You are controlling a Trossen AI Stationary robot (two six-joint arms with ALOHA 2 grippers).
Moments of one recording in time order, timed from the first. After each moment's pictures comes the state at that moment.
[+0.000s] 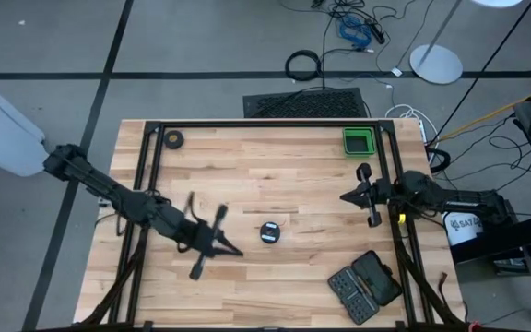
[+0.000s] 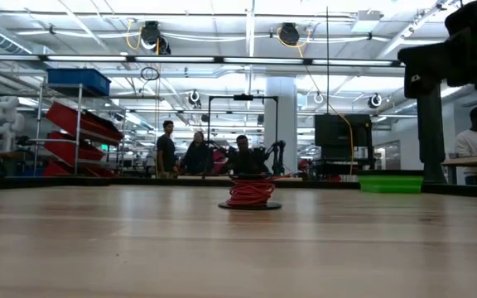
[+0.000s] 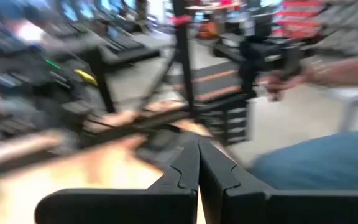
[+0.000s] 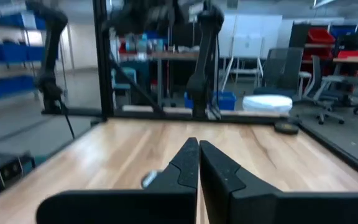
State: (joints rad) left arm -0.49 1.24 0.90 0.21 -0.09 0.07; right arm -0.09 0.03 0.01 0.14 -0.19 0.02
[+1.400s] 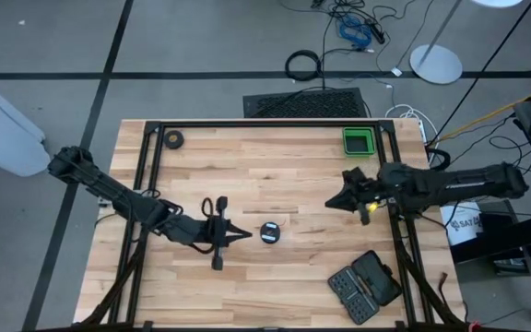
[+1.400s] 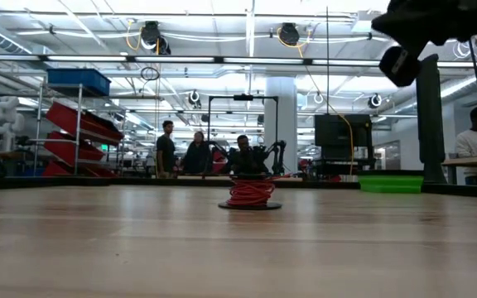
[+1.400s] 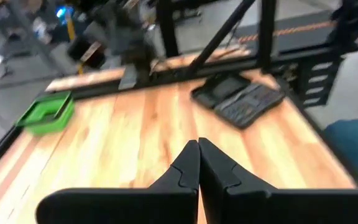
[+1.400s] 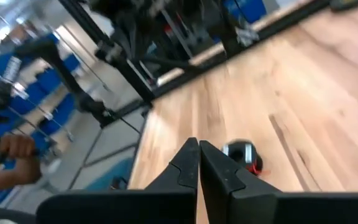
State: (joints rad) left arm -0.47 1.31 0.89 0.08 -0.45 0.01; right arm 0.03 0.65 0.42 0.02 -0.19 0.56
